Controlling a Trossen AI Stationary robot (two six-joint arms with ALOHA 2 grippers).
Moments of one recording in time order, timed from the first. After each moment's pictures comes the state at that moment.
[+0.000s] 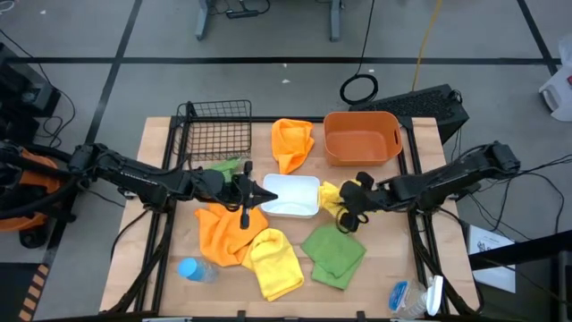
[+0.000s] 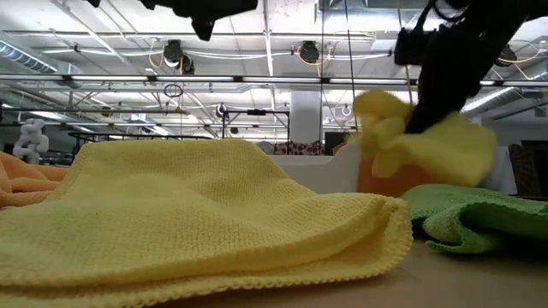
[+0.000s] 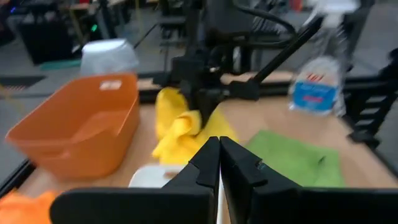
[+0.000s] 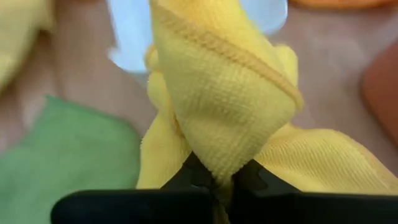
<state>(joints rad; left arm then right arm) -0.17 1.23 0.76 0.29 -0.14 0.04 0.25 1.21 0.72 -0.52 0.34 0.59</state>
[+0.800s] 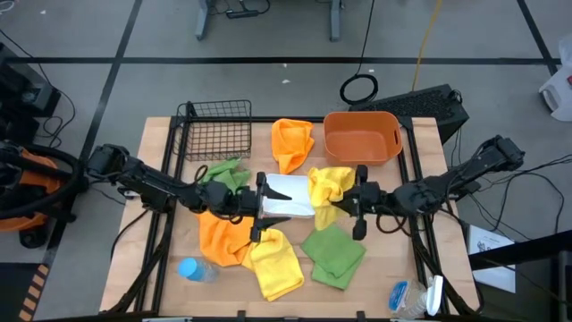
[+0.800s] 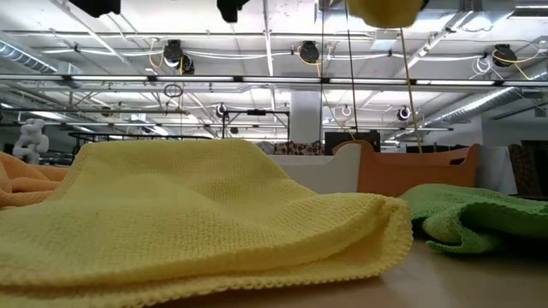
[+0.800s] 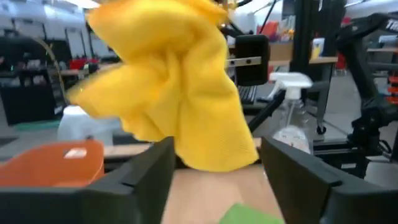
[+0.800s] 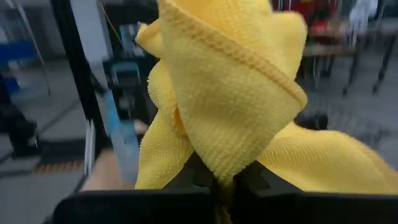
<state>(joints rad) -0.26 1.45 0.76 0.81 -0.15 0.08 0.44 1.04 0.73 0.29 0.55 0.11</state>
